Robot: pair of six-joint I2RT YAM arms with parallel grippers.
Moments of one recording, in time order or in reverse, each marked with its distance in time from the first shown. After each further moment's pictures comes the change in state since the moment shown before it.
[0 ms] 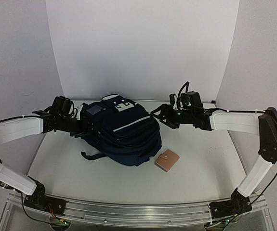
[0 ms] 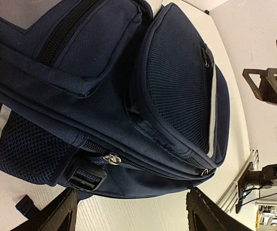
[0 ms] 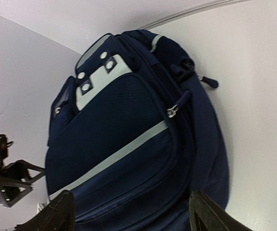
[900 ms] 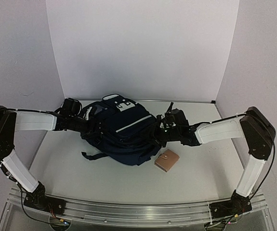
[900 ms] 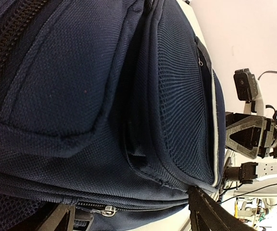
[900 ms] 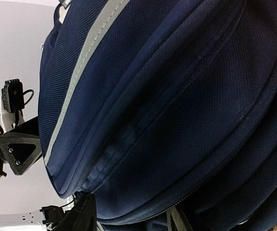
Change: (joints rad) left arm 0.018 0.249 0.045 0.214 0.200 -0.057; right arm 0.154 0.123 -0.102 0.162 -0.004 0.259
